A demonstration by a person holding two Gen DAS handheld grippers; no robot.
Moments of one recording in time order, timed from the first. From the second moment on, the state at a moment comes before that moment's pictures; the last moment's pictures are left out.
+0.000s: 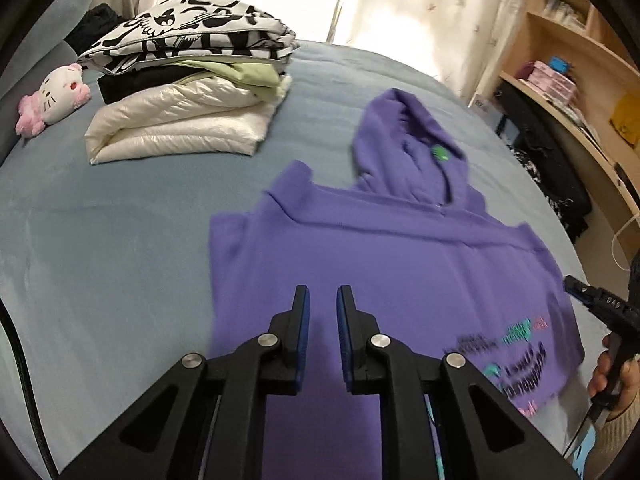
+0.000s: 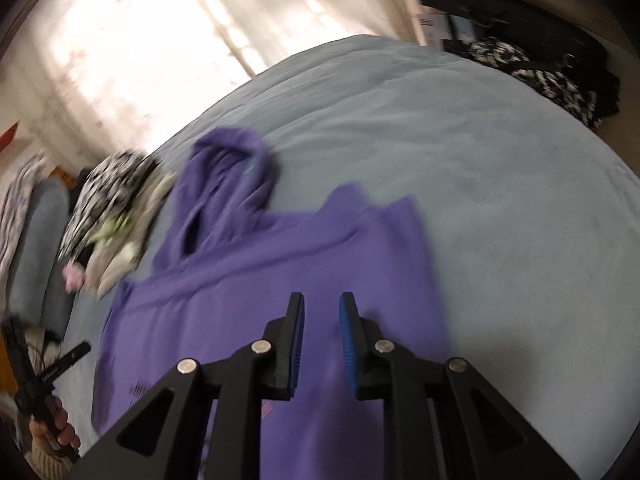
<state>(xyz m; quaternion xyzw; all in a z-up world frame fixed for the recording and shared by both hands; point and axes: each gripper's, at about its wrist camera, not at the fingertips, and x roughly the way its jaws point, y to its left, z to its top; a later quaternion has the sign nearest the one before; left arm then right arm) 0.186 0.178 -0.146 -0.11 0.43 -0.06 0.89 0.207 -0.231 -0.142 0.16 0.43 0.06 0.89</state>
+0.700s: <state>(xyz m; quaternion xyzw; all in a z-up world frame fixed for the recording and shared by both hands) 0.145 0.204 -0.197 -0.11 0.45 0.05 0.88 0.145 -0.281 -0.173 0.14 0.43 -0.05 0.89</state>
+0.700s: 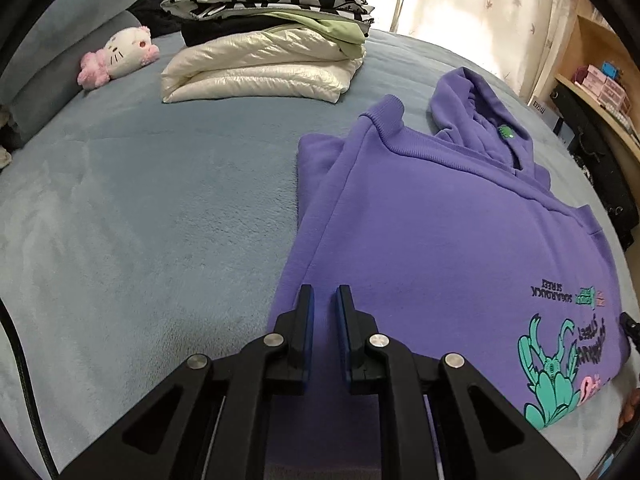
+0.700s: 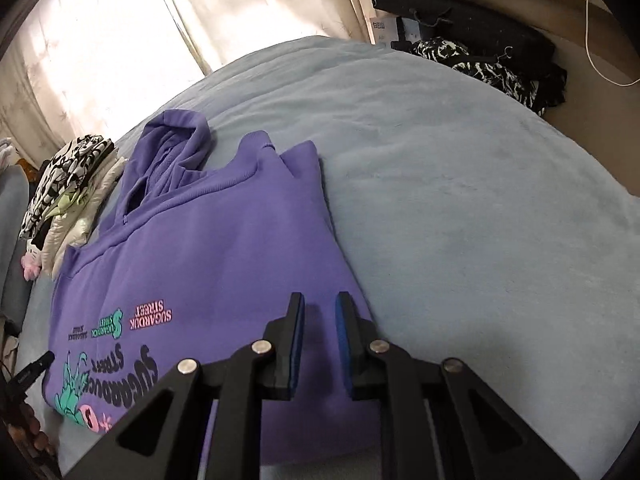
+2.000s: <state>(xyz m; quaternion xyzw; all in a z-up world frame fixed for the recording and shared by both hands) 0.354 0.186 -0.193 -0.04 0.47 0.07 0.88 0.323 -0.219 -0.170 0.06 0.45 -0.03 0.89</state>
